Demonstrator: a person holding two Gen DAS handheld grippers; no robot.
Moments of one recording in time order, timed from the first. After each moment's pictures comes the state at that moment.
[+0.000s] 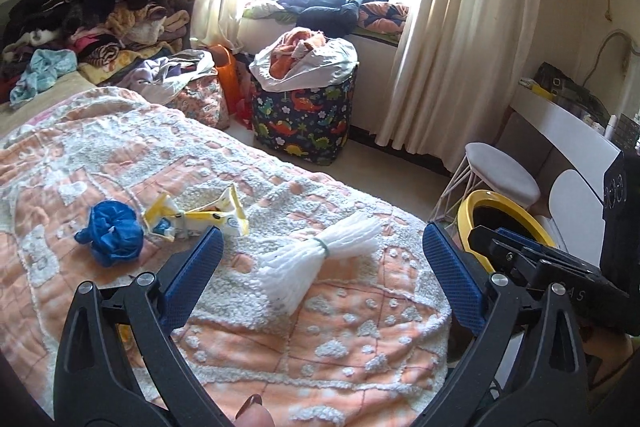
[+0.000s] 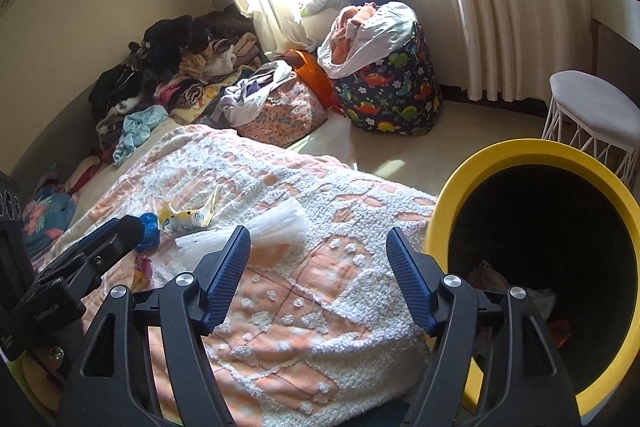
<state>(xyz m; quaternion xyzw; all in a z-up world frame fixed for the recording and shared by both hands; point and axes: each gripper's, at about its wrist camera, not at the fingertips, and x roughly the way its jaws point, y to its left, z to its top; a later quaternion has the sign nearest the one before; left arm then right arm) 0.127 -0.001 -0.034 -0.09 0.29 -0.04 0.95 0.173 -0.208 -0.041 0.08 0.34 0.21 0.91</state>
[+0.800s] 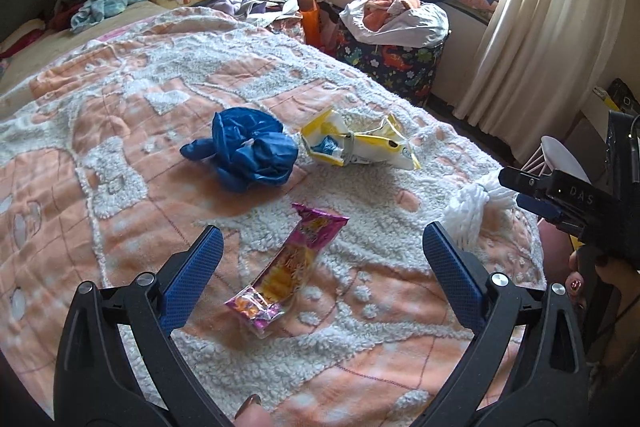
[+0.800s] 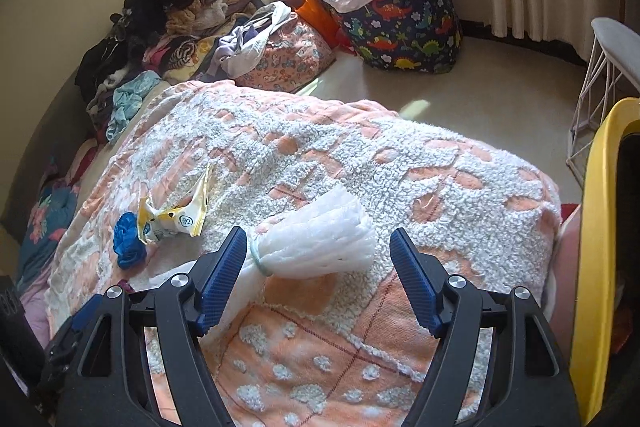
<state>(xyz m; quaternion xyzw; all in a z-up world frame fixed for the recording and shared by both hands) 0.114 0.104 -0.091 -0.14 0.38 0.07 0.91 0.263 -0.129 -0.096 0.11 0.45 0.22 0.86</state>
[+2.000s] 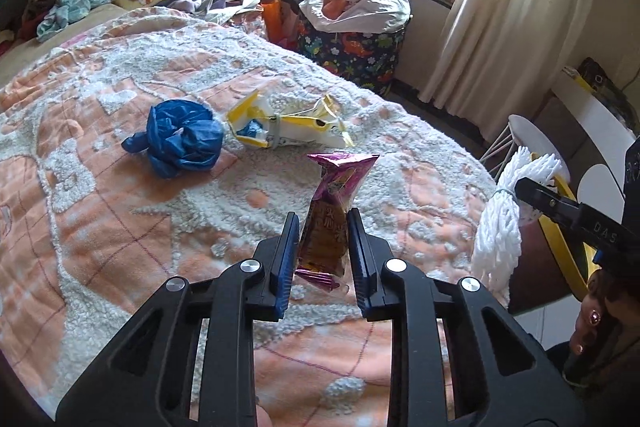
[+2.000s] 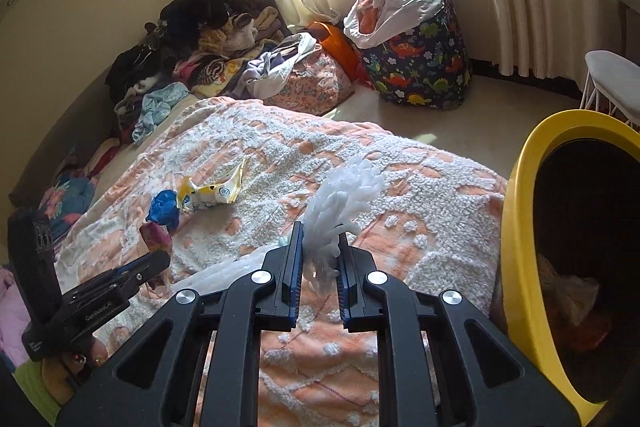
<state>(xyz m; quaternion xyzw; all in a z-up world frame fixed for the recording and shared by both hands) 0.114 0.059 -0.081 -0.13 0.38 0.00 0.92 0.186 -0.180 -0.057 0.09 0.38 0.26 0.89</state>
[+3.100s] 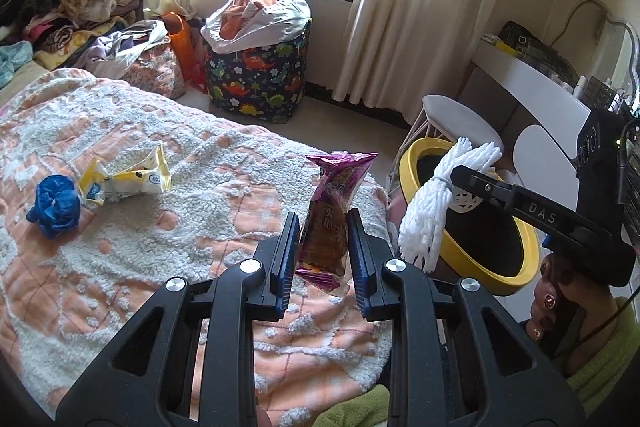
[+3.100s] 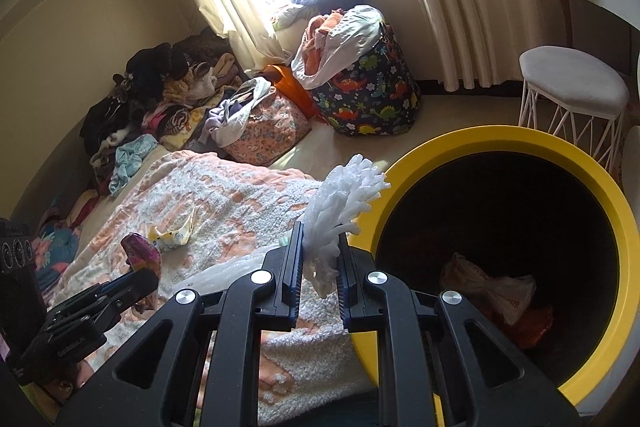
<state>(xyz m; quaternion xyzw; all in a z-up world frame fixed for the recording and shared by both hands) 0.125 -0.057 -0.043 -0.07 0.35 -0.13 0.93 0.171 -0.279 -0.036 0.14 0.33 0.18 0.91</state>
